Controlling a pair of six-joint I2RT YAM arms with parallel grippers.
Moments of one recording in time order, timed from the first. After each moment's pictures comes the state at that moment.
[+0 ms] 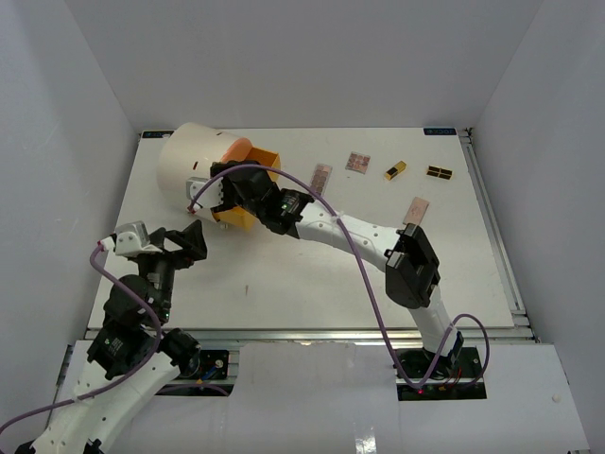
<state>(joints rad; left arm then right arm) -0.61 0.25 0.65 -0.29 -0.64 -0.28 1.07 2.08 1.92 -0.13 0.23 -1.04</state>
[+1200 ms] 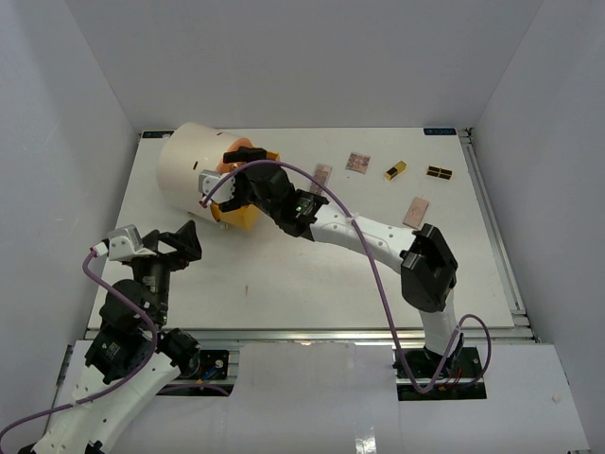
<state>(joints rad) -0.61 0.22 0.65 -0.29 -0.68 -0.28 1.05 1.98 1.75 0.05 0.23 -1.05</state>
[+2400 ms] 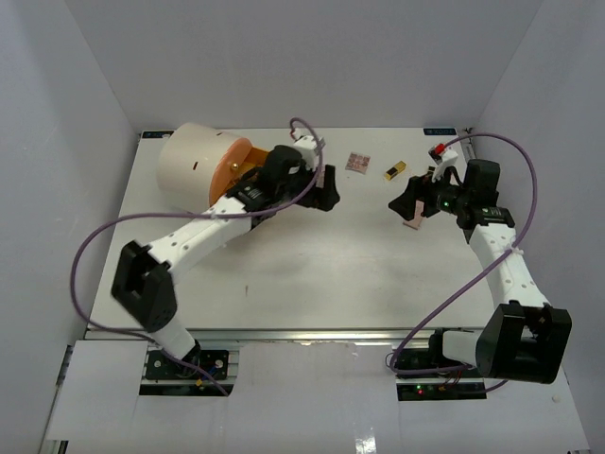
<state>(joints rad) -0.70 1.56 1.33 -0.25 0.08 -0.32 -0.03 1.25 0.98 -0.31 -0.72 -0.12</state>
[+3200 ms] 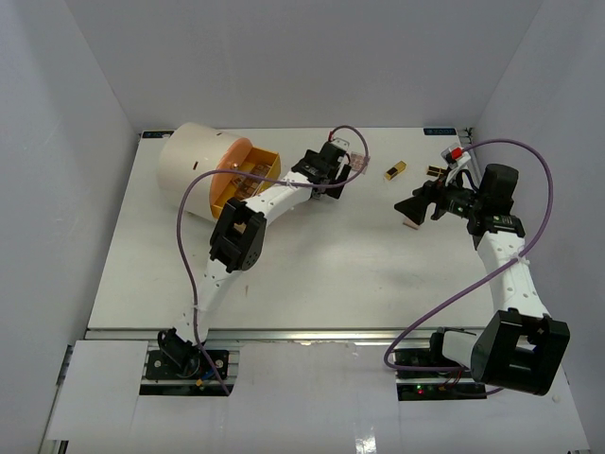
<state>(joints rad) -0.67 2.51 2.20 -0.47 -0.36 -0.07 -0.16 1.18 0.92 -0.21 -1.00 -0.14</state>
